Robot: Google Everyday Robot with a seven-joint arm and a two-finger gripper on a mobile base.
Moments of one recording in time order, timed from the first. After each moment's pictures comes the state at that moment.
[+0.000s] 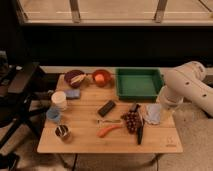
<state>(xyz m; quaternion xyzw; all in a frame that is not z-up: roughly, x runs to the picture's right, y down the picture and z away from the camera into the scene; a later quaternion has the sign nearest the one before) 0.286 0.105 0.684 -0.28 0.02 0.02 0.96</state>
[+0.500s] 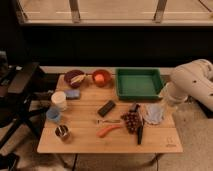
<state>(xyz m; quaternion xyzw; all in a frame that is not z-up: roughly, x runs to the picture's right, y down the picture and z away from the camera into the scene) 0.297 0.080 0.684 -0.24 0.00 0.01 0.97</state>
